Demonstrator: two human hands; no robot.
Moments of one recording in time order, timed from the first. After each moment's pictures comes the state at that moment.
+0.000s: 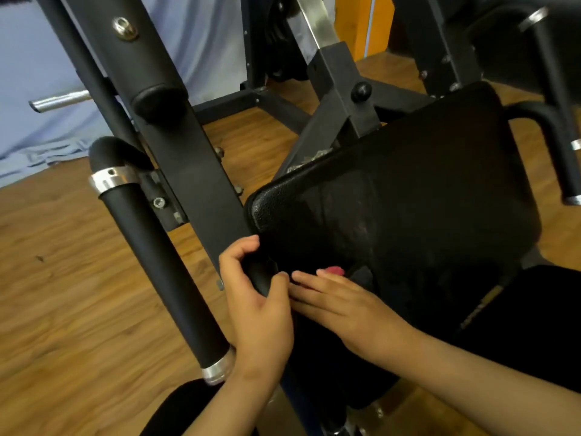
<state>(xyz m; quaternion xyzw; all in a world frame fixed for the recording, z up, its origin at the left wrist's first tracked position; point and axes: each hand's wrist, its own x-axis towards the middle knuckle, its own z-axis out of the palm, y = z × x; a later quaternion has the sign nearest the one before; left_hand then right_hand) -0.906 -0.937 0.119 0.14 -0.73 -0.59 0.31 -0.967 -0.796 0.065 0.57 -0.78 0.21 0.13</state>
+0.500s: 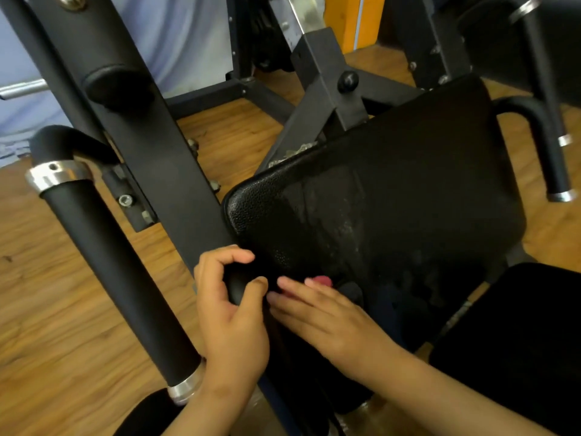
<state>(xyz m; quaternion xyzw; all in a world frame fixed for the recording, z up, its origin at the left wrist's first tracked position) -0.910 -0.944 0.111 0.11 -0.75 -0.57 0.31 -0.954 -0.792 0.053 0.54 -0.80 0.21 0.19</state>
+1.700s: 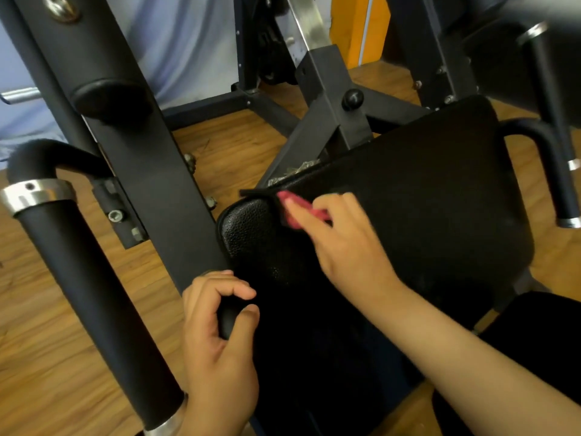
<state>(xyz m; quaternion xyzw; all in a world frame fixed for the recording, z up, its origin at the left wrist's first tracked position) -0.915 -0.948 0.105 0.07 -0.76 -0.55 0.33 -1.045 -0.809 0.111 0.37 -0.85 0.24 0.28</state>
